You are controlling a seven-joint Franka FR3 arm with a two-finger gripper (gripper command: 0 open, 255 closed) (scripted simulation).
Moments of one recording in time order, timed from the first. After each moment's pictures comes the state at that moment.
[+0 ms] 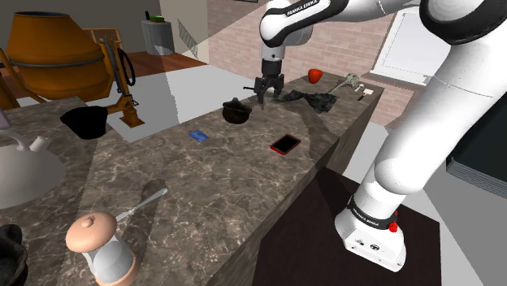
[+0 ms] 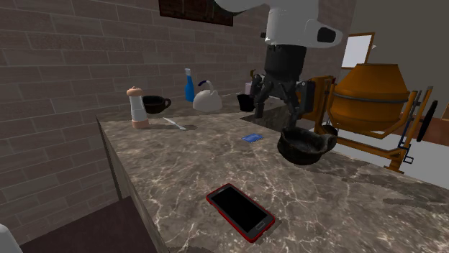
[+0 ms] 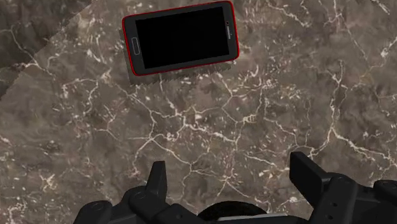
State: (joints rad) arm -0.04 -0.09 -0.17 -2.11 0.01 1.94 -0.06
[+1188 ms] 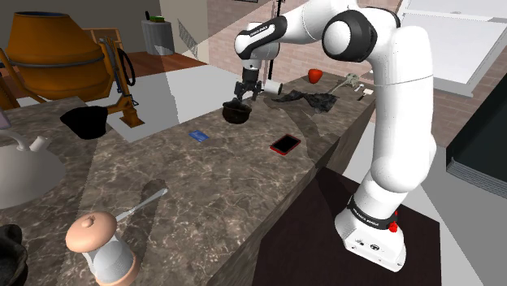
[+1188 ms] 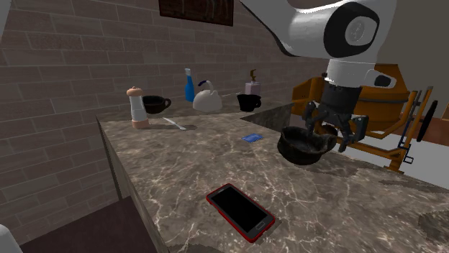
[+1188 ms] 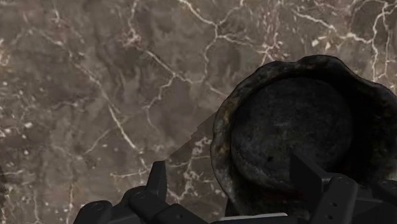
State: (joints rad) arm -0.12 0.47 -0.19 -1.58 0.19 2.01 -0.20
